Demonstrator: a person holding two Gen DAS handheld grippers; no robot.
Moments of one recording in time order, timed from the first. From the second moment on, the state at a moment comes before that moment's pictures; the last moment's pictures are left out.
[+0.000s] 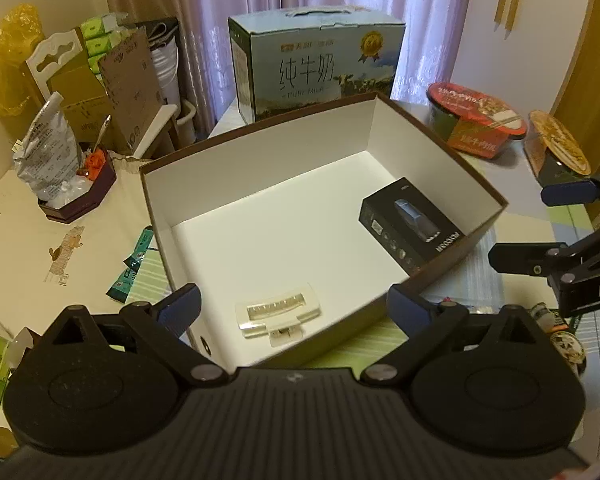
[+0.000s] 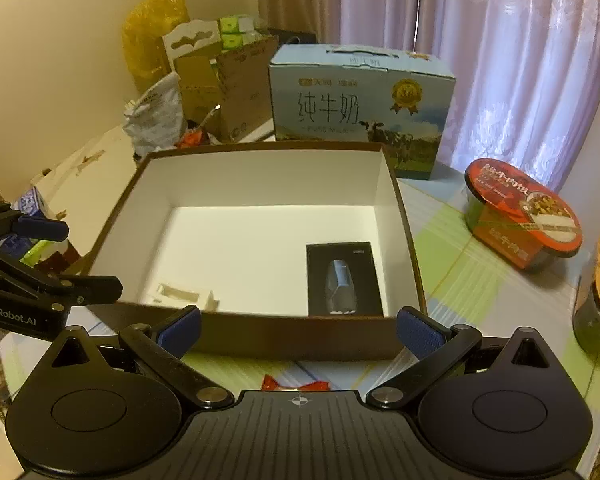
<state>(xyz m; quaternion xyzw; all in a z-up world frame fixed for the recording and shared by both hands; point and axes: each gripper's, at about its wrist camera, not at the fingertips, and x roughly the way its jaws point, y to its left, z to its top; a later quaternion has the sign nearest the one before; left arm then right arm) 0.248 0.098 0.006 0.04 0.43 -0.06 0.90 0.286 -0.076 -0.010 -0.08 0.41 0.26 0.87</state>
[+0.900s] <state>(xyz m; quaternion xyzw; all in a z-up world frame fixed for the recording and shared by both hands) 0.136 0.071 0.002 0.06 0.42 -0.10 0.90 0.144 -0.131 -0.011 -0.05 0.39 0.24 0.89</state>
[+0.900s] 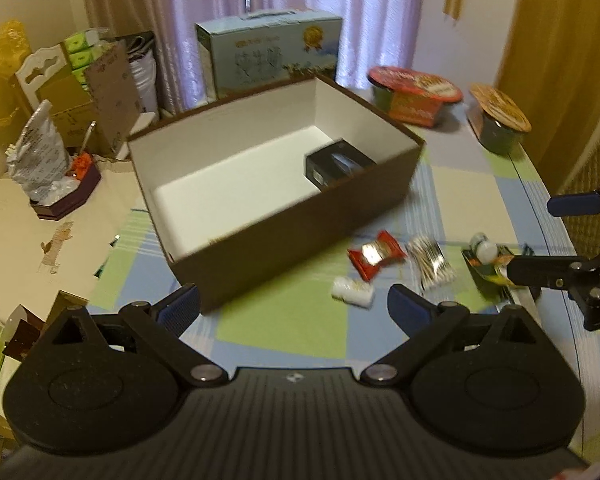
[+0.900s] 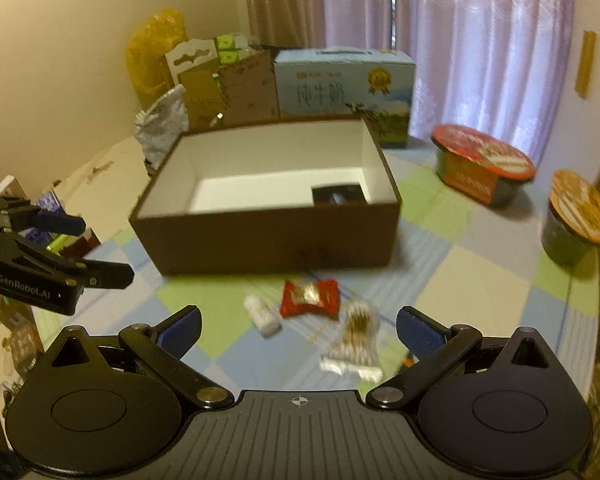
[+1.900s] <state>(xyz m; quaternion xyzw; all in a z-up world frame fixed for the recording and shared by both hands) 0.132 0.040 -0.062 0.07 0.48 -0.16 0.86 0.082 -0.220 -0.086 0.05 0.48 0.09 0.87</state>
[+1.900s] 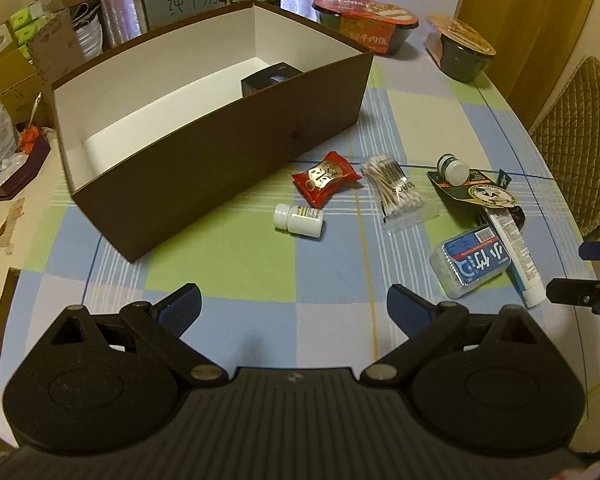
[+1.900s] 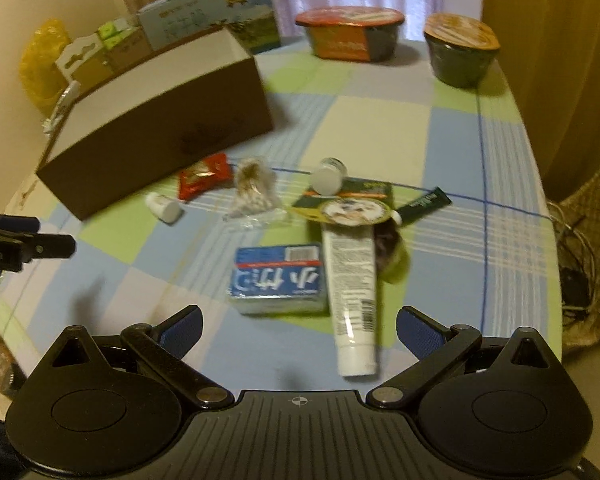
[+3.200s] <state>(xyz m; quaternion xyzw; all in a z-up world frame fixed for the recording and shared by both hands) 0.205 0.001 -0.142 0.14 0.47 -0.22 0.84 0.118 -0.241 -0.156 0.02 0.50 0.08 0.86</state>
